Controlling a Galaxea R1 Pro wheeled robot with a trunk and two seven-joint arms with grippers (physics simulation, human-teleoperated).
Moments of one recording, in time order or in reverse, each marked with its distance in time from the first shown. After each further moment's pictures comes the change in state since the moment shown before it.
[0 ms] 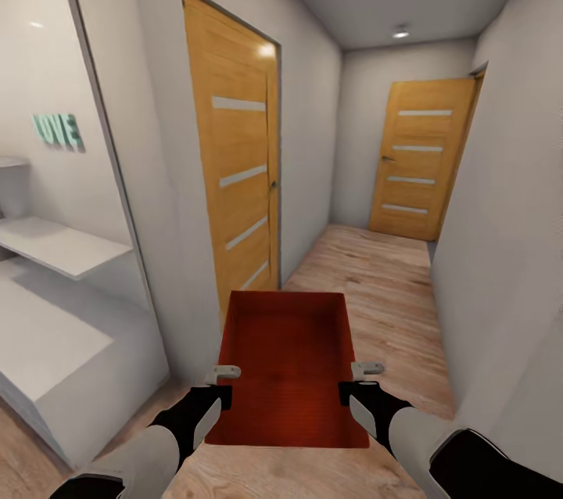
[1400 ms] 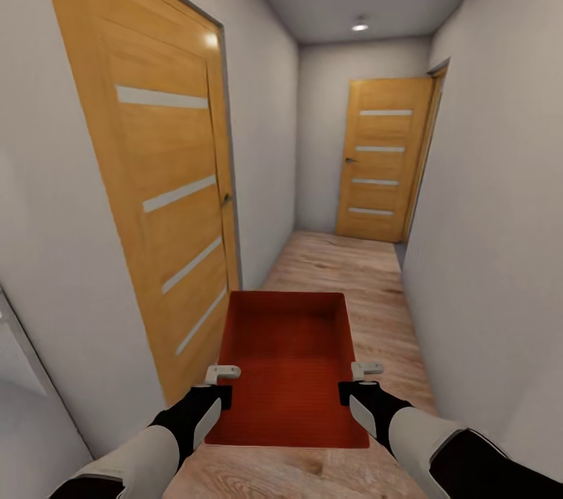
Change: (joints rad) left arm 0.000 0.000 0.000 0.000 0.000 0.000 0.000; right arm 0.000 0.000 0.001 0.000 -0.001 0.000 0.001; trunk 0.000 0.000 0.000
